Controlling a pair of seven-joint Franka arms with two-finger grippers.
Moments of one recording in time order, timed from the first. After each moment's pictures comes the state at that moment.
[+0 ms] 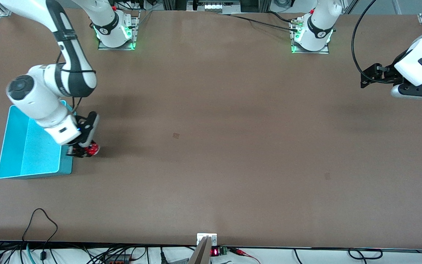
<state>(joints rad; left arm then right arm) -0.09 -0.01 0.02 -1.64 0.02 1.51 0.02 0.15 0.30 -0.11 -1.98 0.06 2.54 -1.36</state>
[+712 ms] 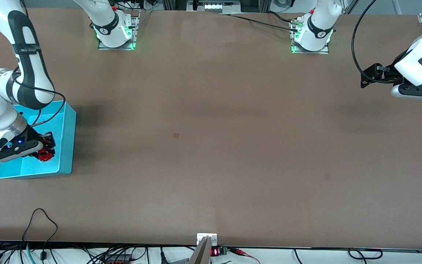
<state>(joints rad) -0.09 -0.01 0.02 -1.64 0.02 1.51 0.02 0.00 0.38 -0.19 -1.92 0.12 2.55 -0.66</state>
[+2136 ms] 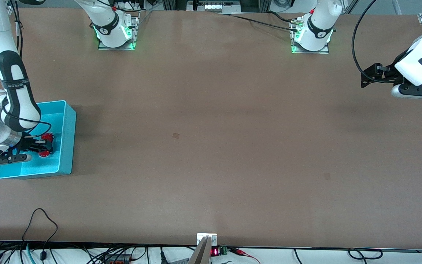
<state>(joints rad) -0.08 -0.01 0.02 -1.64 0.02 1.51 0.02 -0.15 0.65 -0.19 -1.77 0.21 2.43 -0.59</state>
